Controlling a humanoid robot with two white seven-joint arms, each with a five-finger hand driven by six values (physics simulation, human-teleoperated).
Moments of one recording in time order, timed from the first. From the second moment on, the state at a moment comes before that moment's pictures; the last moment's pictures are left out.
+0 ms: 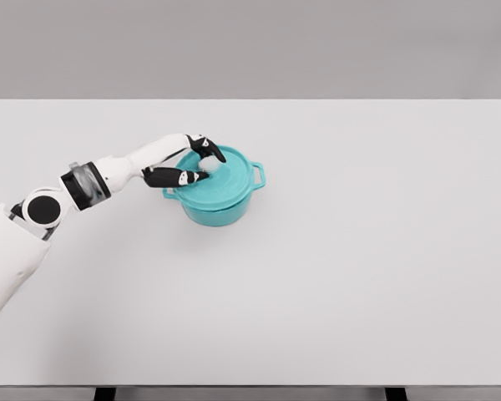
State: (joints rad) left arm -0.57 0.49 -0.60 -1.24 0.02 -0.46 -0.44; right arm -0.01 0.00 0.10 0.13 0.07 -0.28 0.38
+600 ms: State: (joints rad) left arm -0.57 0.48 -0.60 -1.22 0.02 -0.46 -0.43; right arm -0.01 0.00 0.10 0.13 0.07 -0.28 0.38
